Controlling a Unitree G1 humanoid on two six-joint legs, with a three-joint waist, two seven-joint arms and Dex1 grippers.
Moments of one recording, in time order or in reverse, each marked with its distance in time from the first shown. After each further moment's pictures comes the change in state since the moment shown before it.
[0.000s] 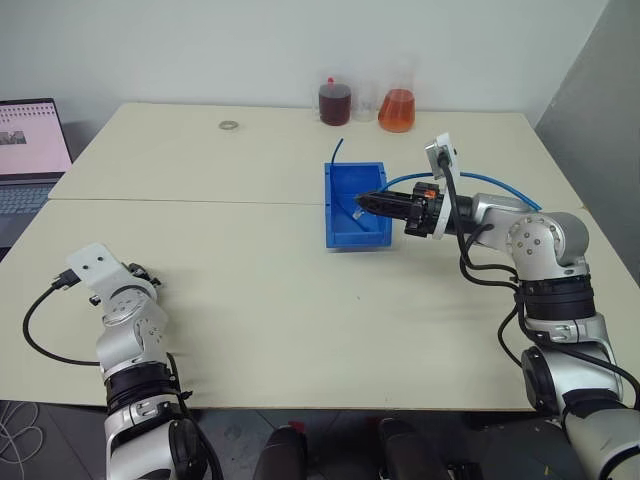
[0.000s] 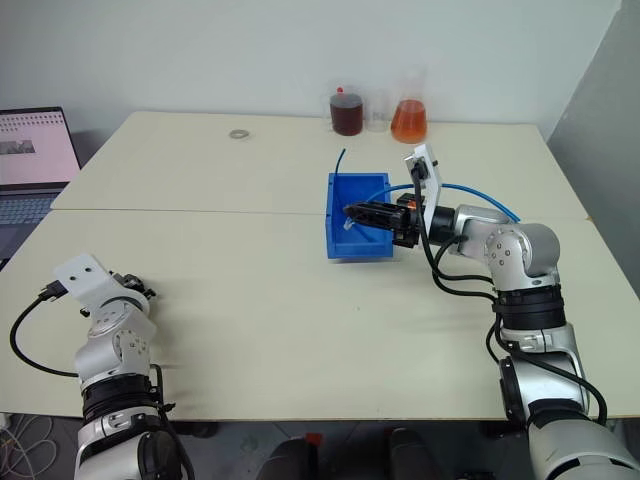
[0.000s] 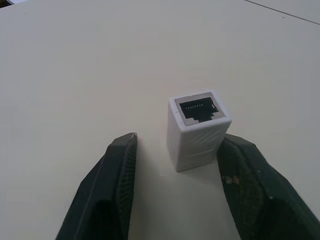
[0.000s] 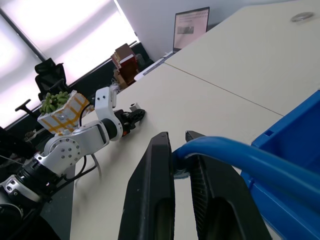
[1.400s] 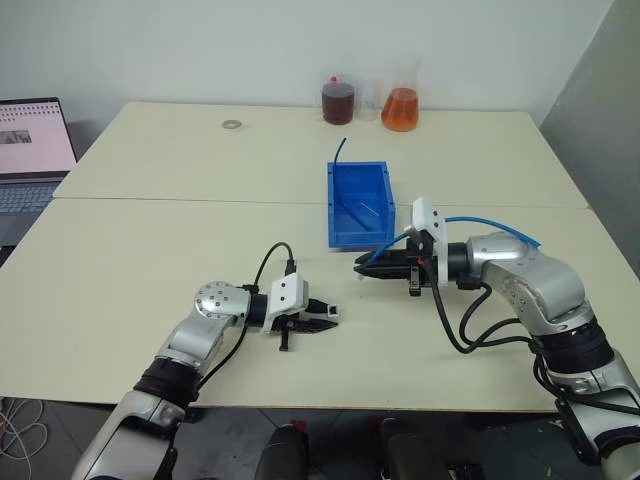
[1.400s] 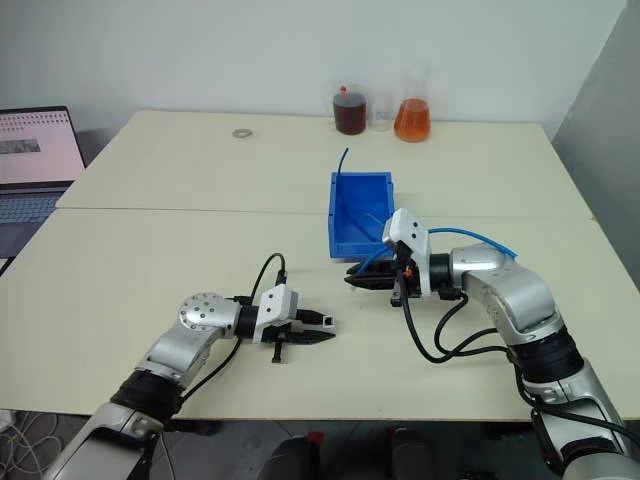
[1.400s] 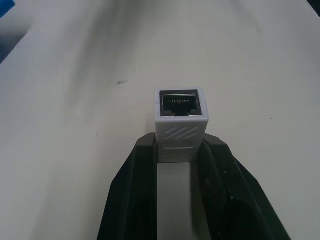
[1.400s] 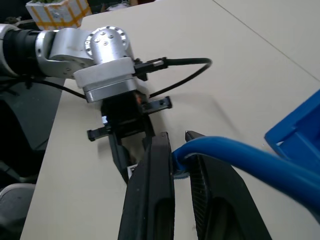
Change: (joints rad) left arm -0.009 0.181 -0.872 0.009 0.061 -0.583 -1.567; right arm 0.222 -0.153 0.269 -0.273 -0.252 -0.324 0.211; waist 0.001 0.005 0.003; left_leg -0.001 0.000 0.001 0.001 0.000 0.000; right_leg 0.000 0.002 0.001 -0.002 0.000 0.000
